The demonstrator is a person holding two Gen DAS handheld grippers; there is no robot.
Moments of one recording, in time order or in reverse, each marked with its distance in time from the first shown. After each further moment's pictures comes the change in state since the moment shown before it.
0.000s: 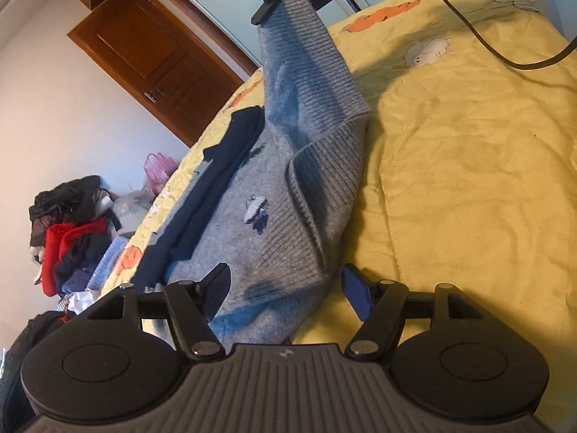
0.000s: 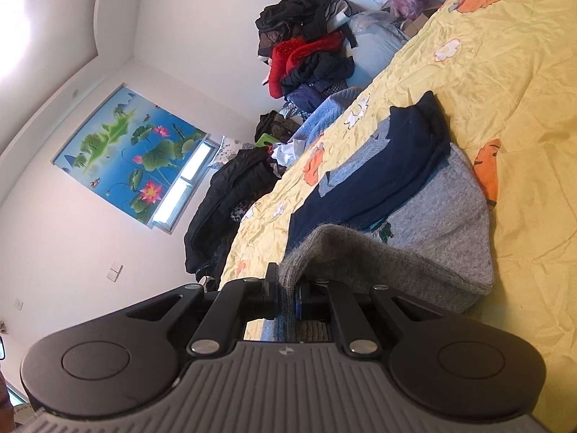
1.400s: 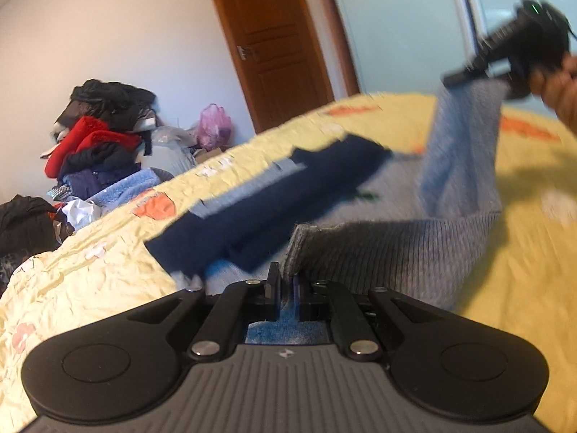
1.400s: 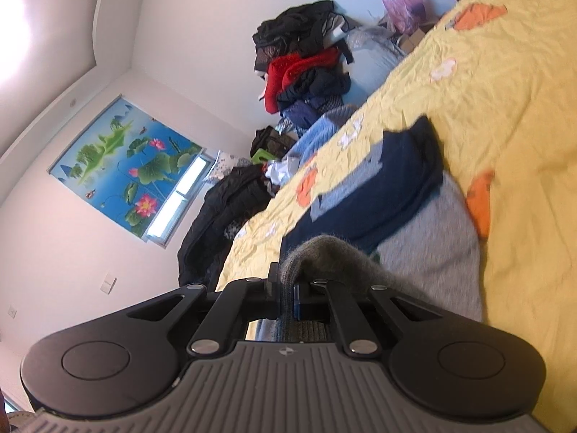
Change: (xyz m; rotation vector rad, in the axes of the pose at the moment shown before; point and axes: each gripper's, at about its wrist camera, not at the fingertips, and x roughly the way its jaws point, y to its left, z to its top) left arm 0.040 0.127 0.014 -0.555 -0.011 0.036; right arm 0.004 -0.010 0.025 -0.018 -0.059 -0.019
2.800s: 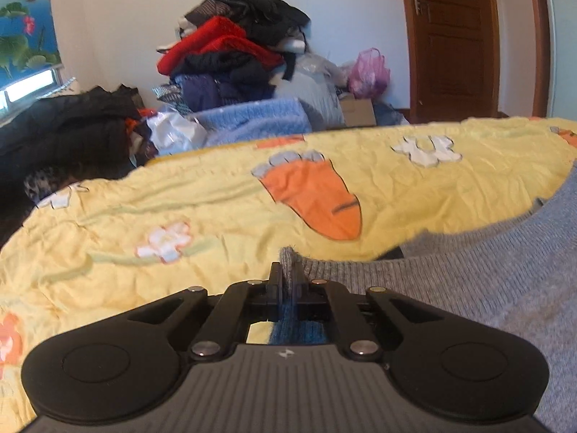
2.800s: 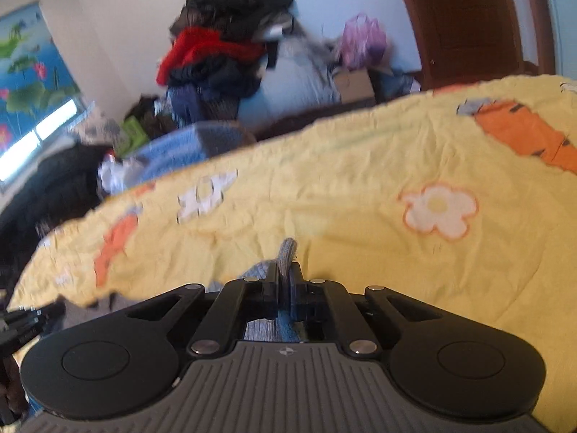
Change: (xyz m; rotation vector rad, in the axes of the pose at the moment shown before) left arm 0.257 0.197 0.042 -0.370 0.202 0.369; right arm 0.254 -0.077 0.171 -0.339 0.008 -0.510
